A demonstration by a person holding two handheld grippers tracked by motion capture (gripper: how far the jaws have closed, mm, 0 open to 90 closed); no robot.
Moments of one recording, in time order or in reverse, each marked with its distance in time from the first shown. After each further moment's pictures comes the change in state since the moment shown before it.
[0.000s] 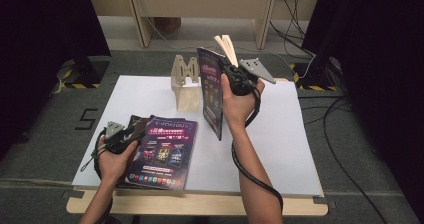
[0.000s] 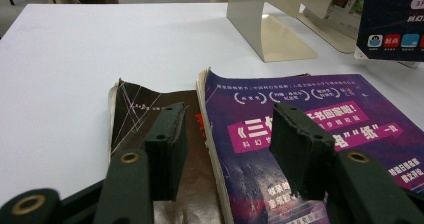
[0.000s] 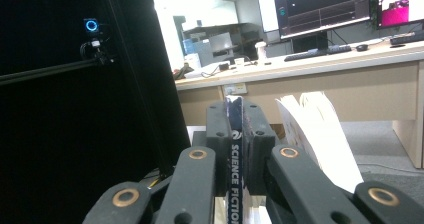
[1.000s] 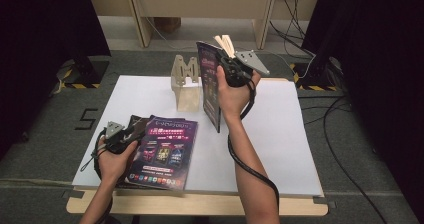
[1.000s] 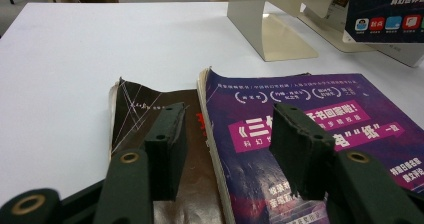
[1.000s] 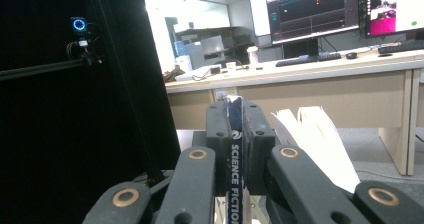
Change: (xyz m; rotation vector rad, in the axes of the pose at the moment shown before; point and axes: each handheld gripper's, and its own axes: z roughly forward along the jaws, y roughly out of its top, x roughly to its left) left arm 0.000 -0.001 0.000 0.007 -0.001 0.001; right arm 0.002 0.006 0.023 -0.010 -0.034 -0.028
